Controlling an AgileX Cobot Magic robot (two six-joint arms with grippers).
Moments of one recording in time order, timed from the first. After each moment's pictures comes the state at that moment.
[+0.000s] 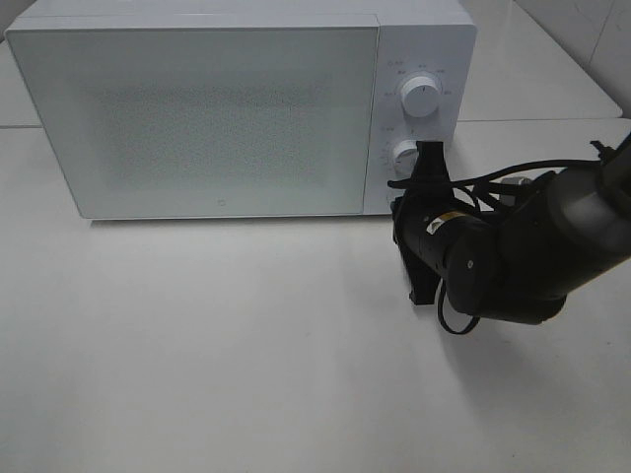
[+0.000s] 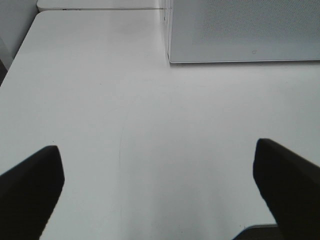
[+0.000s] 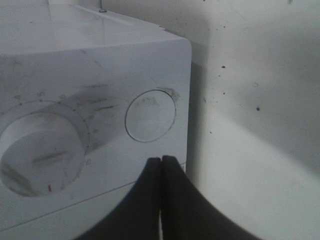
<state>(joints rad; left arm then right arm) 0.04 0.00 -0.52 -0.10 1.09 0.07 0.61 2.02 -0.73 0.64 -0.88 1.37</state>
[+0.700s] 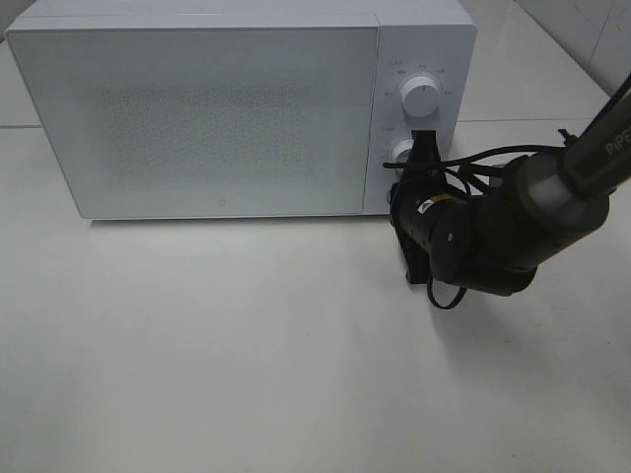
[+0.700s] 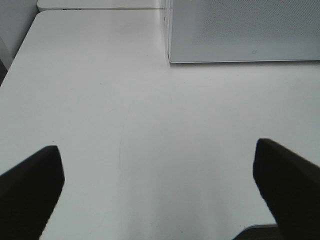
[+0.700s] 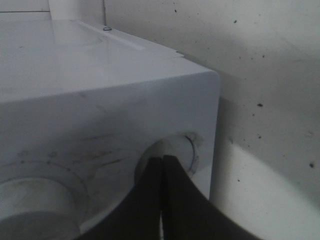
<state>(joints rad) 0.04 0.00 -0.52 -0.10 1.09 0.07 0.54 2.12 -0.87 0.64 -0.85 1.31</state>
